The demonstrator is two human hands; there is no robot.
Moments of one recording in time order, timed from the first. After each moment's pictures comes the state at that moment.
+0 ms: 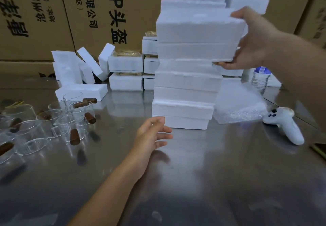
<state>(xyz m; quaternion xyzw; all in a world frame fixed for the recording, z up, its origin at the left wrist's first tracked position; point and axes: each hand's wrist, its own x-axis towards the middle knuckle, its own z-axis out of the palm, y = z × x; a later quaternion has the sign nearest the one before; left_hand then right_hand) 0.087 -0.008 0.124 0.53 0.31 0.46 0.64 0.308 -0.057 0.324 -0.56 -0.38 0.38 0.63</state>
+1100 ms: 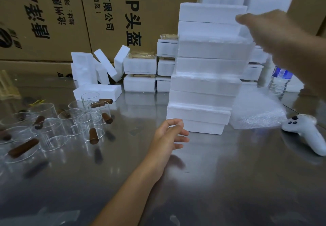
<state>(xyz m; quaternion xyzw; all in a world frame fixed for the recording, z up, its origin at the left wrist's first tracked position) 0.087 -0.010 0.127 0.52 0.31 0.46 0.65 0.278 -0.029 0.332 -0.72 -0.45 0.02 0.53</state>
